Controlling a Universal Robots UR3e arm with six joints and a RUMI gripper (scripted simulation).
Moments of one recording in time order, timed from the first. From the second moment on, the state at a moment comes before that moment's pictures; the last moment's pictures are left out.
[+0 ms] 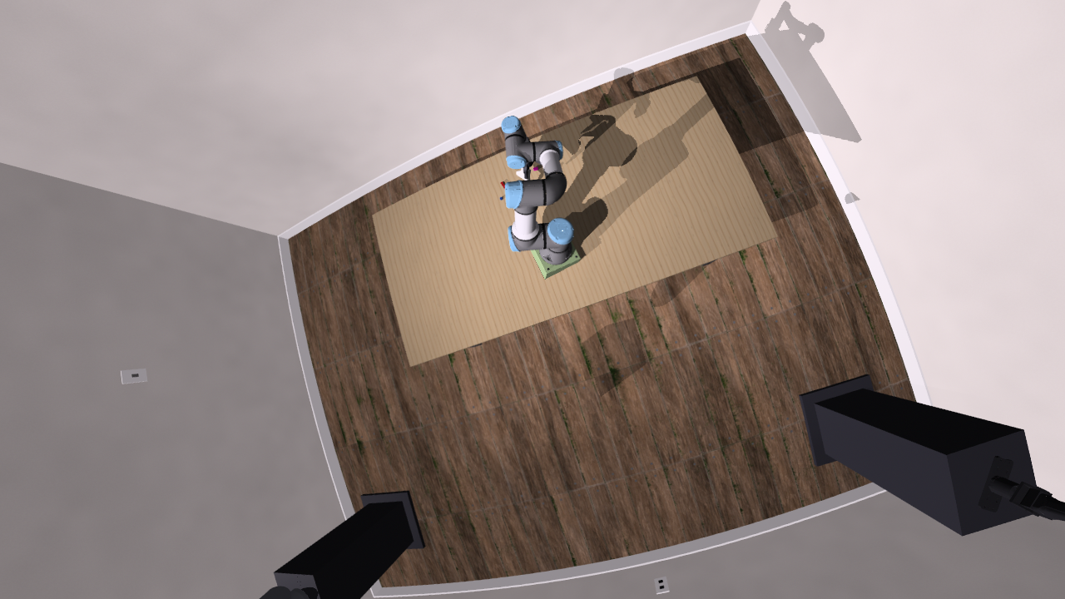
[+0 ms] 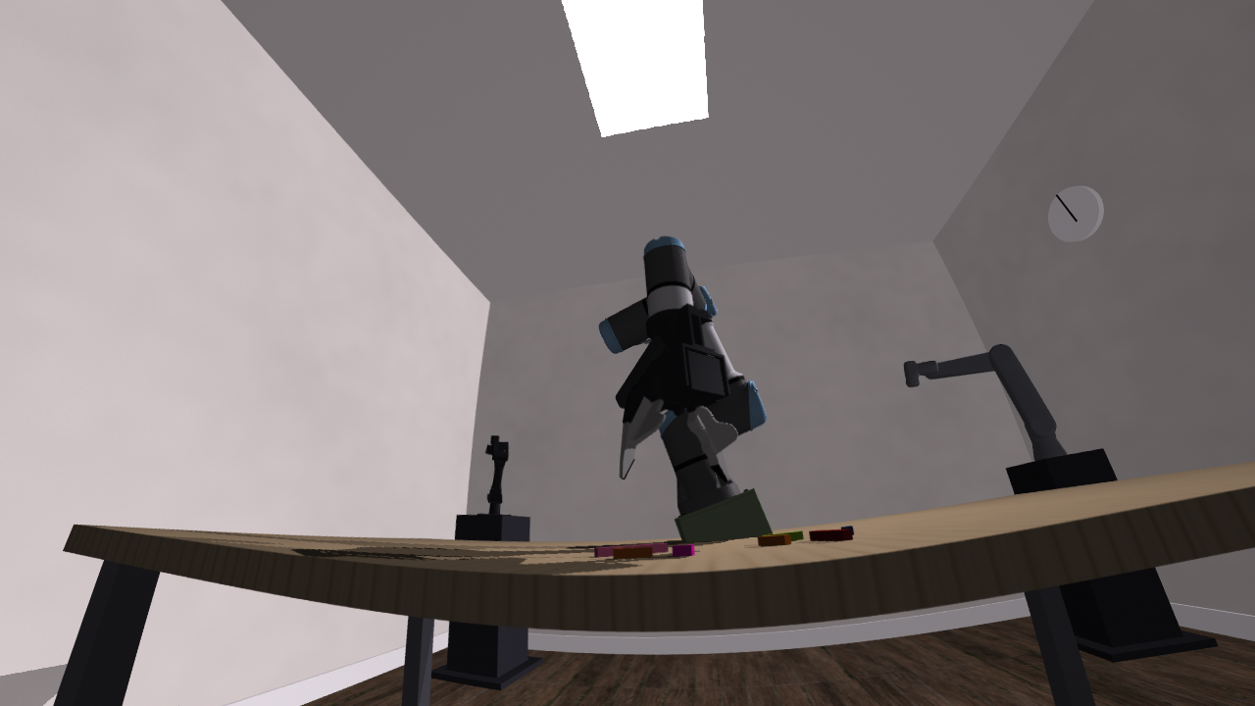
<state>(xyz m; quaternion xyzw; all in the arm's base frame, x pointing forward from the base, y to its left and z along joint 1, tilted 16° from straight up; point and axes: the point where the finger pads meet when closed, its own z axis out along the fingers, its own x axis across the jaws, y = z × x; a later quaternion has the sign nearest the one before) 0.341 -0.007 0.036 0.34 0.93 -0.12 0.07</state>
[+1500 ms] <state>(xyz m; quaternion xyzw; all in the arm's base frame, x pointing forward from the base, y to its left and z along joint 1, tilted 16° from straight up) 0.329 0.109 0.007 0.09 0.99 -0.13 0.04</state>
